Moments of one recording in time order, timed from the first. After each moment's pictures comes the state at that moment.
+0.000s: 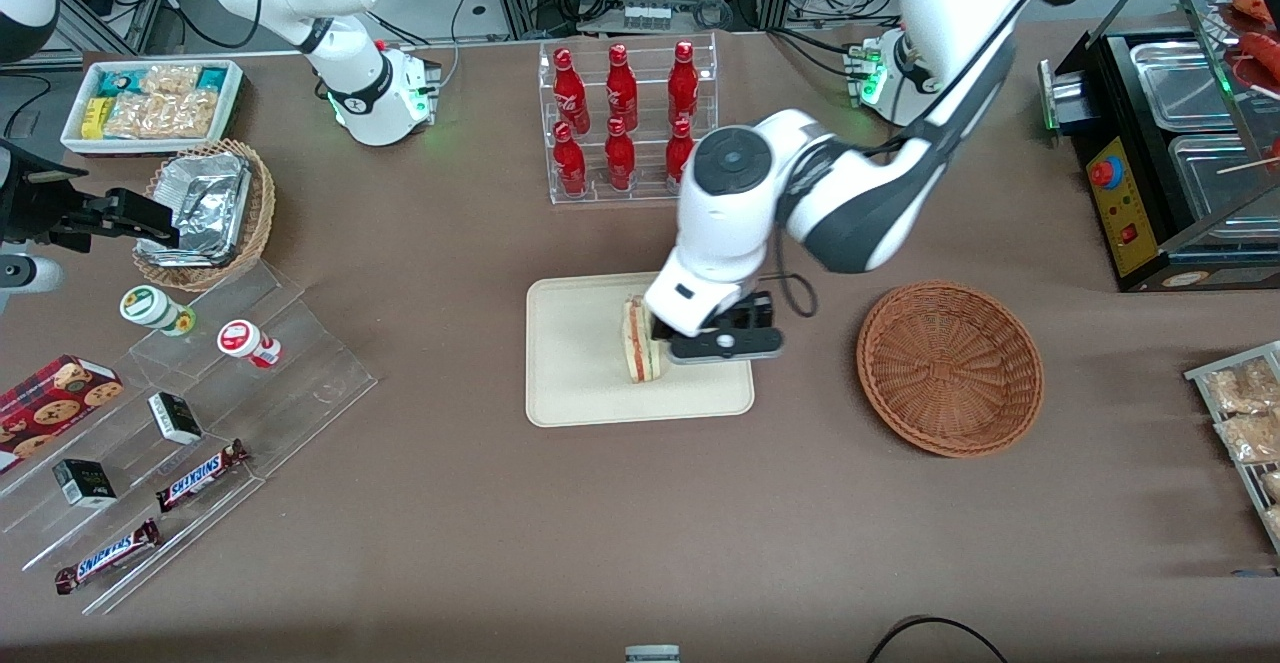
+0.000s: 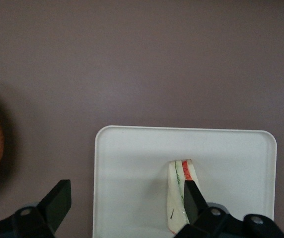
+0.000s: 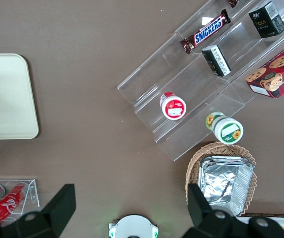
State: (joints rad) arm -0.17 0.52 -0.60 -1.45 0.42 2.00 -0.97
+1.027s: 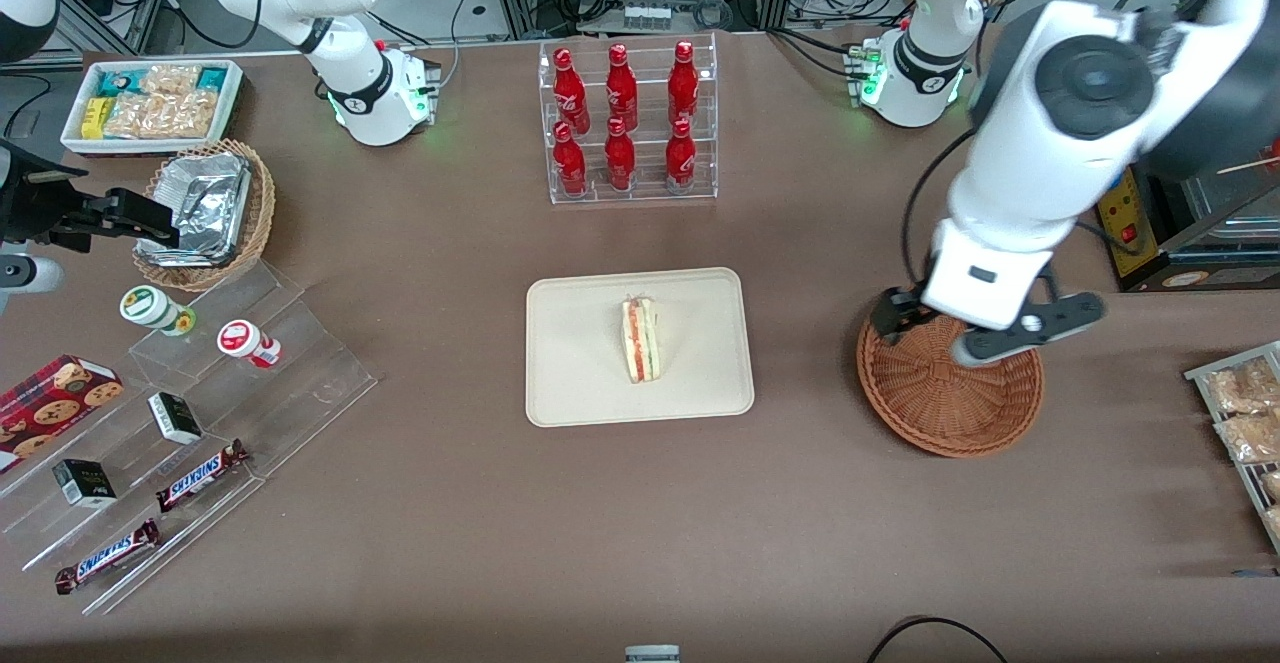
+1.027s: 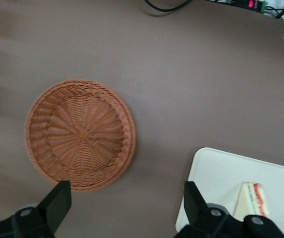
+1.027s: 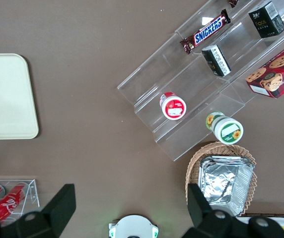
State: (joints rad) arm 0.17 0.25 -0.60 -1.46 0.24 1.71 -0.72
